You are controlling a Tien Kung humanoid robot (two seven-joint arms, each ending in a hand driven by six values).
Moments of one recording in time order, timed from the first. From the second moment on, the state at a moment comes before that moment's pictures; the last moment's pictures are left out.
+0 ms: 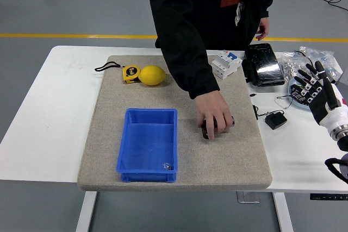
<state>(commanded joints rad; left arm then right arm) -0.07 0.02 -1.13 -0.18 0.85 0.14 0.14 0.36 -0.33 1.20 1.09 -0.58 -0.10 0.16</state>
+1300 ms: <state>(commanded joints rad) -0.06 0.02 -1.12 -0.18 0.85 0.13 0.15 0.34 -0.33 1.16 1.07 -0.70 -0.13 0.16</state>
